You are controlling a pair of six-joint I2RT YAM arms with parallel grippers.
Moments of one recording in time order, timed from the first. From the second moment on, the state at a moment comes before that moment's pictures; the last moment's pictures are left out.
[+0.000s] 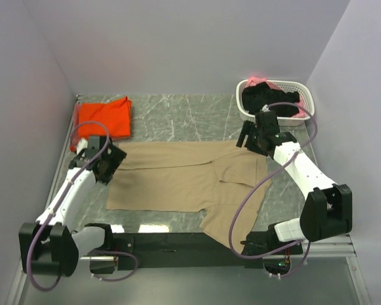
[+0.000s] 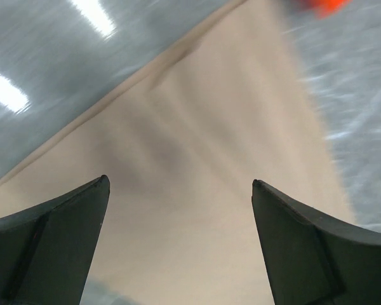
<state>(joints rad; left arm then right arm) -0.07 1.13 0.81 -0.61 -0.18 -1.06 0.20 1.39 1.07 -0.54 0.08 0.49</state>
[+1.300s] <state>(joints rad) -0.08 0.97 0.46 -0.97 -0.14 -1.43 0.20 1.29 0.87 -0.50 0.04 0.50</state>
